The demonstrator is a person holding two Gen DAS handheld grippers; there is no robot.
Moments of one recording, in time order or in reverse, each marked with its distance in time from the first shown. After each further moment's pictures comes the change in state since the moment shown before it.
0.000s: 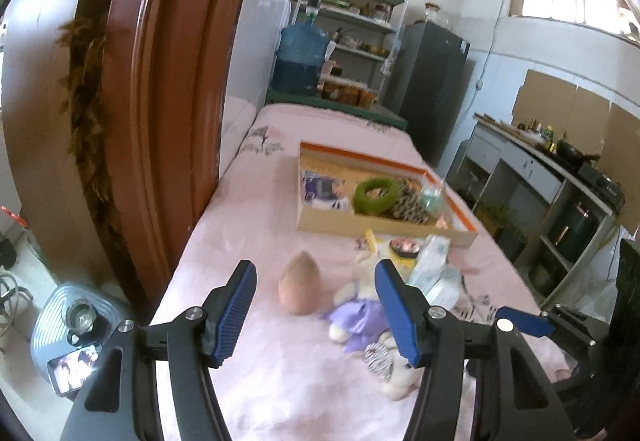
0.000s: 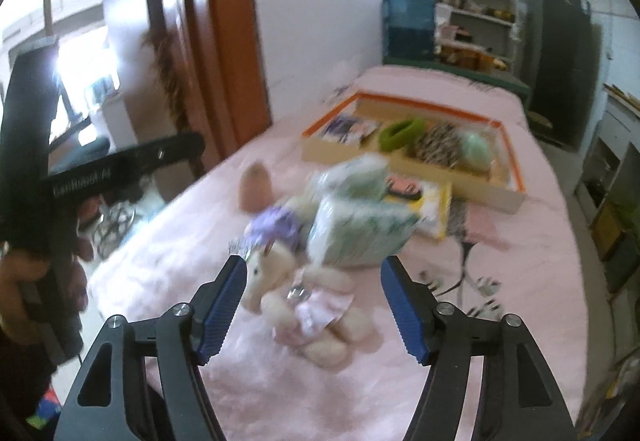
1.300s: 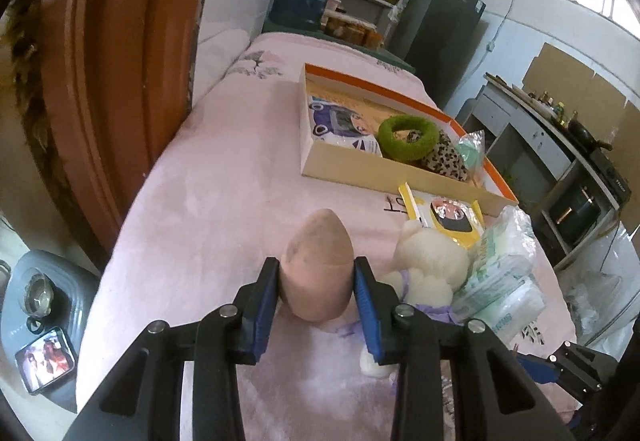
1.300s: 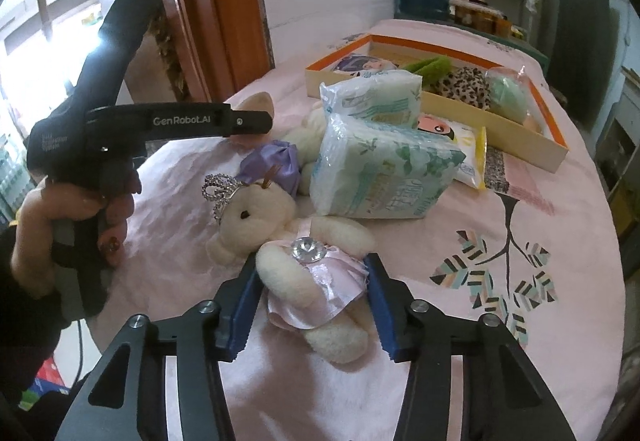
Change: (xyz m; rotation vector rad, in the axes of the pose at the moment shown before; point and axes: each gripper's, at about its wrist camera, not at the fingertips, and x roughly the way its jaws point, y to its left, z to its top) left arm 0.107 0.023 -0.014 -0.054 0.226 -0.043; right arm 0.054 -0.008 -0.018 0.012 0.120 0.033
